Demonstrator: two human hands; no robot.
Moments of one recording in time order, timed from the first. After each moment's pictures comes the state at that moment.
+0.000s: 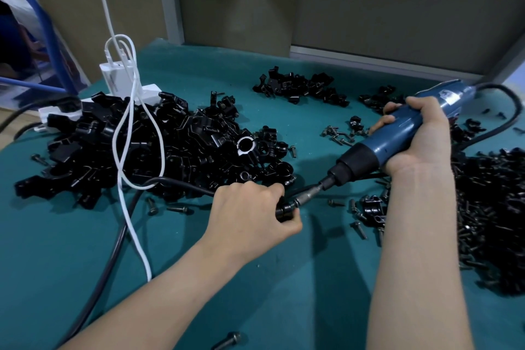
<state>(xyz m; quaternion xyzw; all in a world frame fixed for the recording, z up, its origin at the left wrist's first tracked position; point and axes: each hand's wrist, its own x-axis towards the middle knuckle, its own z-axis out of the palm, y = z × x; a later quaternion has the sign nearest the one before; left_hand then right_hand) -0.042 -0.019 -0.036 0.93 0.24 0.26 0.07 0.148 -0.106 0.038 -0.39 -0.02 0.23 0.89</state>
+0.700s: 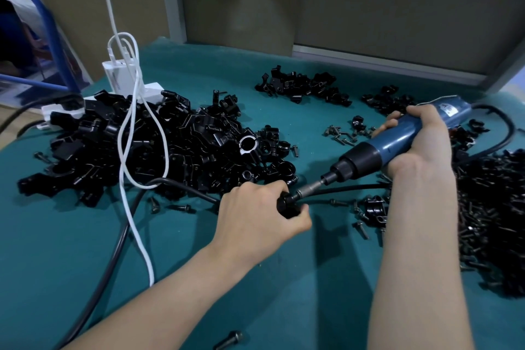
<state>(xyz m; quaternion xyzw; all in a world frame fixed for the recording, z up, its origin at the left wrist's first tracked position) -0.039 -0.025 -0.041 0.89 0.28 0.27 0.22 0.152 -0.104 0.033 -0.39 0.07 0.23 0.89</state>
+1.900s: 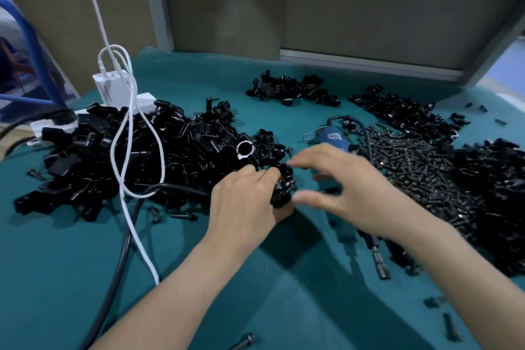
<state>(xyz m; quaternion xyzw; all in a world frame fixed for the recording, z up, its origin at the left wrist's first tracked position) -0.043 -0.004 -0.031 0.91 0.20 0.35 0.04 0.082 -0.121 0.022 -0.76 -0.61 0.07 0.22</state>
